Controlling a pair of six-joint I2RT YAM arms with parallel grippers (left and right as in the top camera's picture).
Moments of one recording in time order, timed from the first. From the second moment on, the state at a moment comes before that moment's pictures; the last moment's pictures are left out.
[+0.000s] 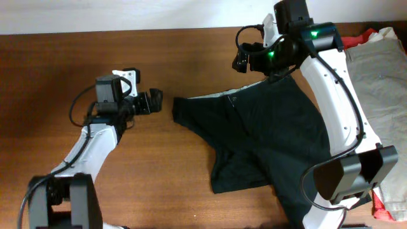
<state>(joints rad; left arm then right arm) -0.02 1.63 0.94 -0.07 0.33 -0.16 0.20 1.93 2.05 -1.24 -0.34 0.28</state>
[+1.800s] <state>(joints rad) 0.54 1.94 1.14 -0.01 0.55 -0.44 0.76 2.23 1.74 -1.33 -0.46 0.21</state>
